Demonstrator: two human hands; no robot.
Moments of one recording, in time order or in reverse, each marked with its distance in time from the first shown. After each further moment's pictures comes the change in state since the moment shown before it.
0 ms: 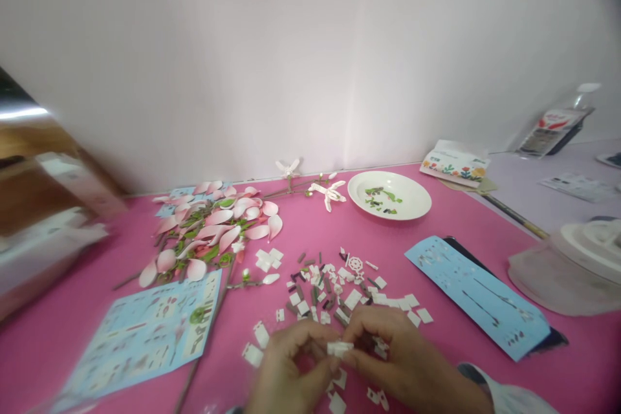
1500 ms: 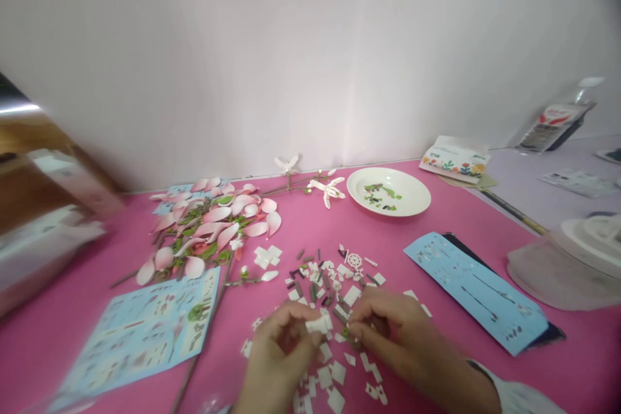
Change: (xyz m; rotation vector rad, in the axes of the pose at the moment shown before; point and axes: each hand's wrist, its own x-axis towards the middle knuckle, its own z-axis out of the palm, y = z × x) left_hand -0.001 0.015 -0.008 -0.169 0.107 -0.083; right_hand -0.001 0.004 -0.010 -0.194 0.110 -0.096
